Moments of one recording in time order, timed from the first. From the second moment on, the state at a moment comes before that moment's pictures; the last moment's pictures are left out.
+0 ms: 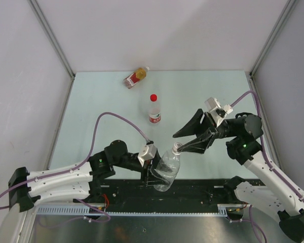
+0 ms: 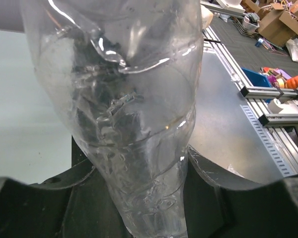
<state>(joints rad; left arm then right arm) -1.18 0.87 0.56 0.28 0.65 -0.27 0.58 0.86 0.85 0.54 -1.18 0.61</state>
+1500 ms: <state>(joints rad) -1.17 0.93 0.60 0.08 0.00 -0.22 0.55 0.89 0.83 0.19 -0.71 0.54</state>
